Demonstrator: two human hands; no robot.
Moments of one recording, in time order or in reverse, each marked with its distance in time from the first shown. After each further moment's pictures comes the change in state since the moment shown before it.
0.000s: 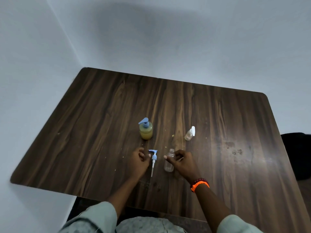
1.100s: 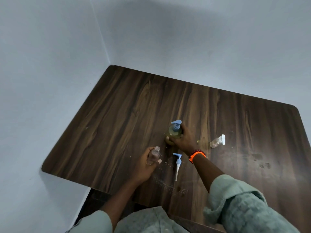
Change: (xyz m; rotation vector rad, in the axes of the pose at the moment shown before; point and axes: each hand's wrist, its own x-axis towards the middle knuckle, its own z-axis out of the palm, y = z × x) left_hand 0.005 -0.024 -0.101 -0.264 -0.311 0.125; right_hand 0.083 -0.108 0.066 0.079 -0.059 -0.212
